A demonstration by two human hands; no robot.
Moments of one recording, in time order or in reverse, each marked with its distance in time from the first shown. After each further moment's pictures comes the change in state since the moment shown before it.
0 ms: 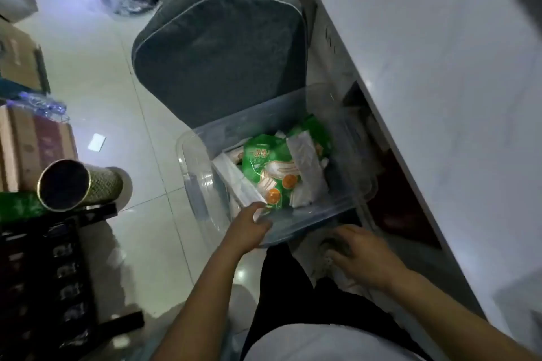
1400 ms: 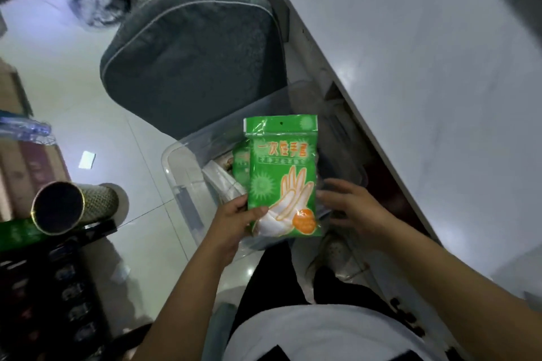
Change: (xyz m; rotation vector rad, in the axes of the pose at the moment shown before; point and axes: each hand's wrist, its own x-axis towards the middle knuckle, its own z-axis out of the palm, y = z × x) left_hand -0.026 0.054 -0.028 -0.767 -0.078 -0.035; right_hand 0.035 -0.017 -0.057 1.332 0.099 0.303
